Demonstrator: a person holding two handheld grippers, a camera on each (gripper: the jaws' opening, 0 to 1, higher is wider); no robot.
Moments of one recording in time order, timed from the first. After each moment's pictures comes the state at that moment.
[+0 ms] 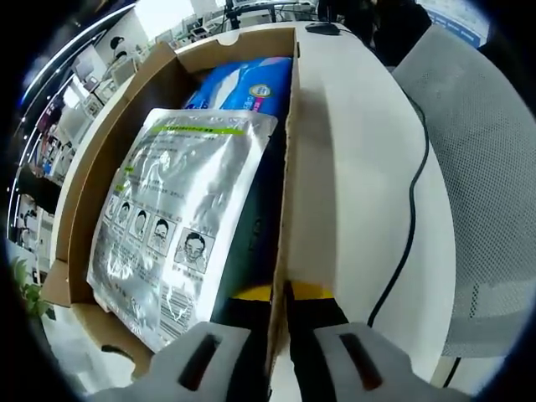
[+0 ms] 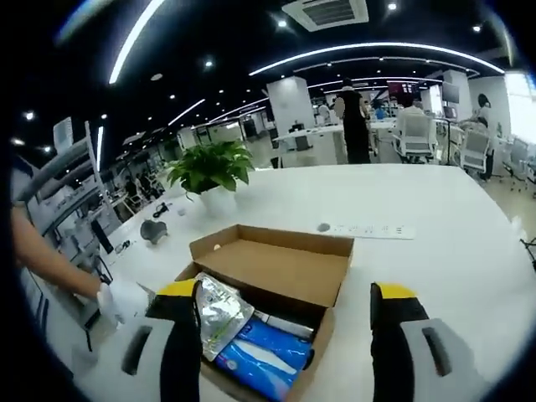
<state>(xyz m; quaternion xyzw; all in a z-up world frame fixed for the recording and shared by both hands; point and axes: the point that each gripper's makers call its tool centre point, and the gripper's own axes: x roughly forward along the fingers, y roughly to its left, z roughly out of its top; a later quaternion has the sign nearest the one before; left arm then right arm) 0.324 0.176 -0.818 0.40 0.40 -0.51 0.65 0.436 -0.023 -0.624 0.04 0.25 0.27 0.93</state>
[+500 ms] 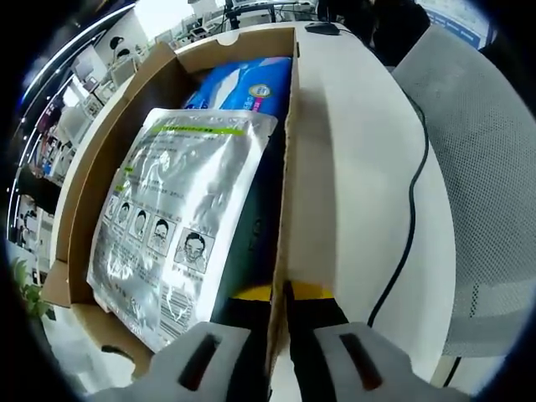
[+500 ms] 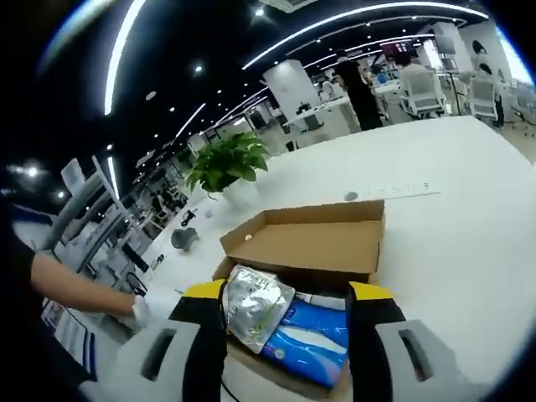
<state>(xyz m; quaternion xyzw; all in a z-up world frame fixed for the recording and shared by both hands) 0.324 0.176 -0.818 0.40 0.40 -0.51 0.65 0.408 0.007 -0.647 0.19 0.33 0.32 0.87</state>
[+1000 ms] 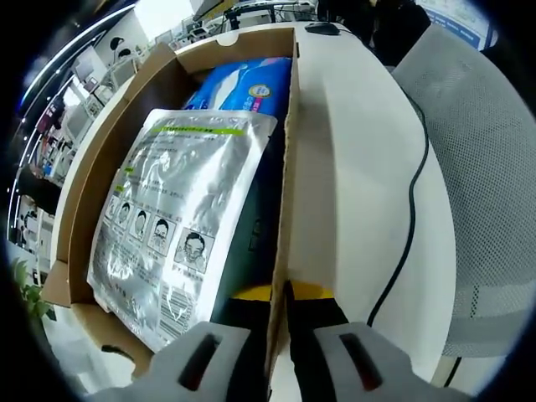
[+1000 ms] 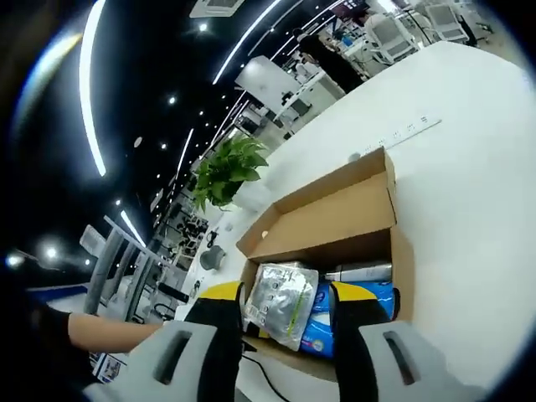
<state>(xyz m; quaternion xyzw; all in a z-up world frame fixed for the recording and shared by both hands) 0.324 0.176 -0.818 0.40 0.40 -0.51 0.65 0.402 0.019 -0.668 0.31 0.36 0.31 0.82</state>
